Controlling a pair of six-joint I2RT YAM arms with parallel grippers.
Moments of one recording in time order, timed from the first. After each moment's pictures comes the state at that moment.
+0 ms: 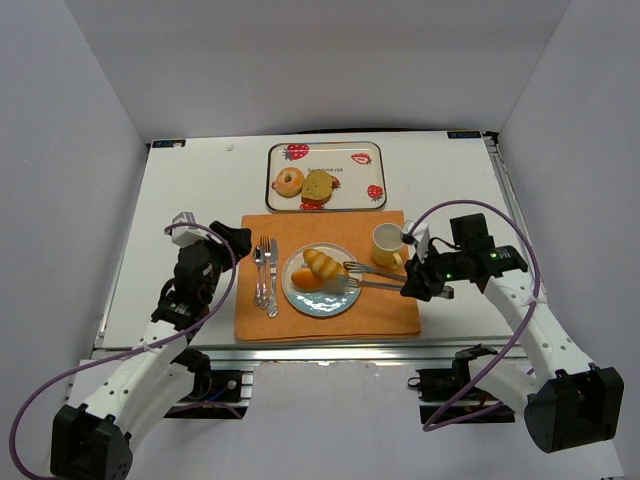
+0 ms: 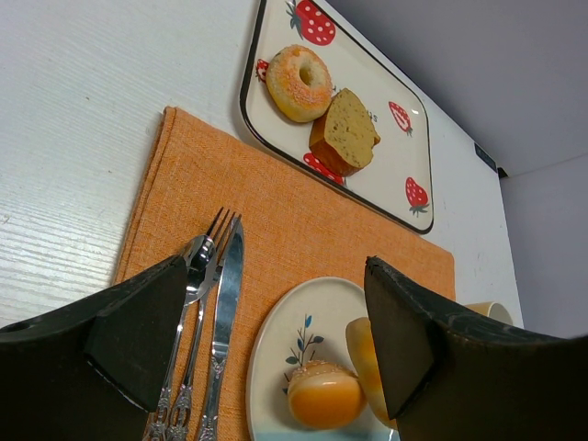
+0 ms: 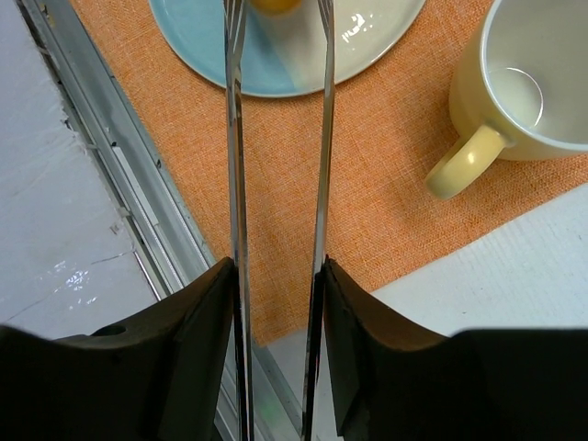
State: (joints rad) left arm -0.34 0.74 0.40 0.10 -0.25 -0.77; right arm 0.24 1.01 0.81 -0.85 -0.70 -0.61
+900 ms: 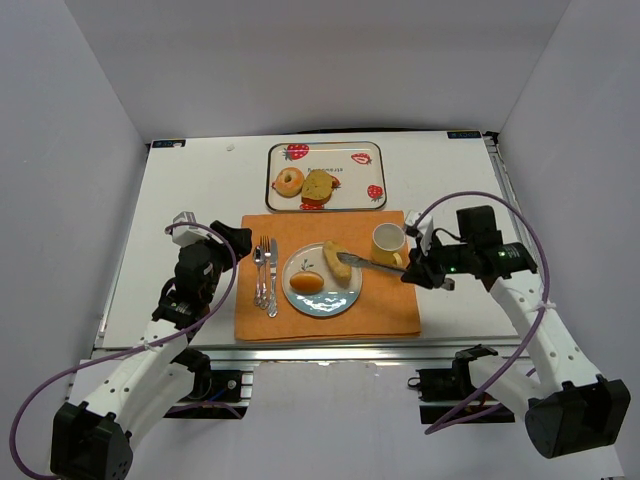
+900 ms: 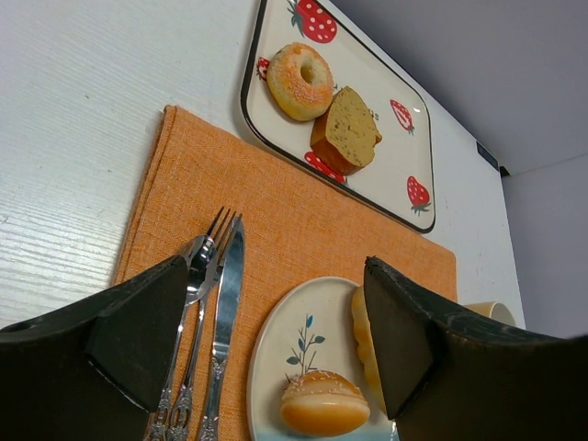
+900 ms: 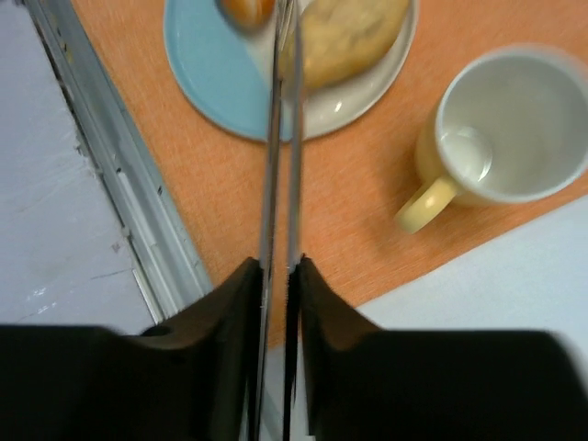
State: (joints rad) left arm -0.34 0.75 0.40 0.11 -0.25 -0.77; right arm 0.24 0.98 0.87 -0.86 -0.74 -0.62
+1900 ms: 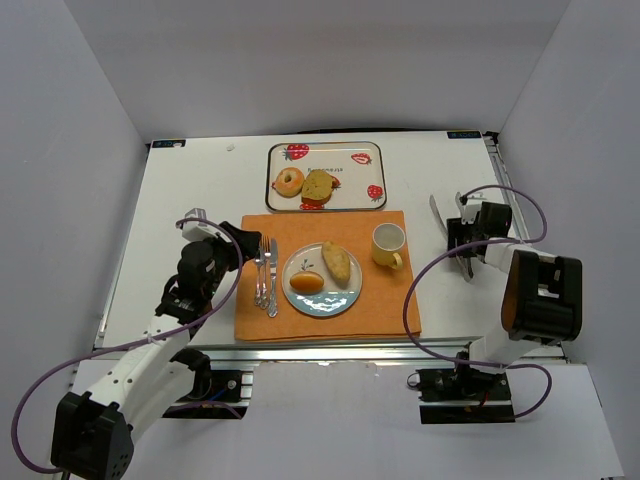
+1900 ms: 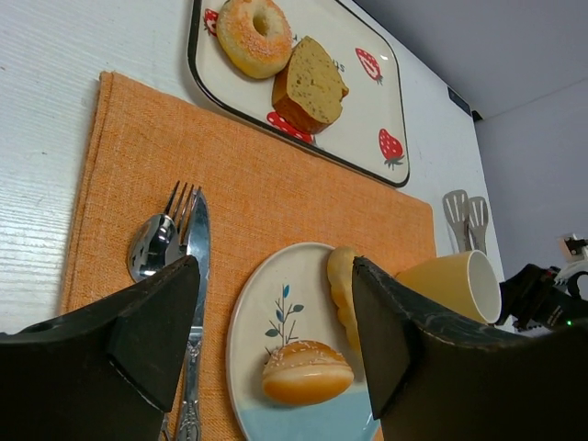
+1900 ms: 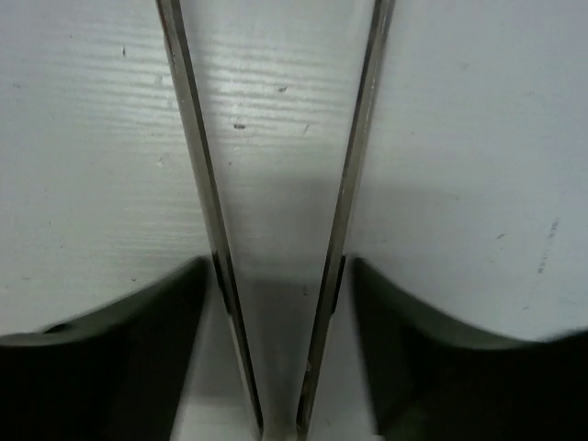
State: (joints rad) left arm -0.34 0.80 0.40 0.16 -0.11 -0.75; right arm -0.14 1.57 0.74 0.01 -0.14 -0.24
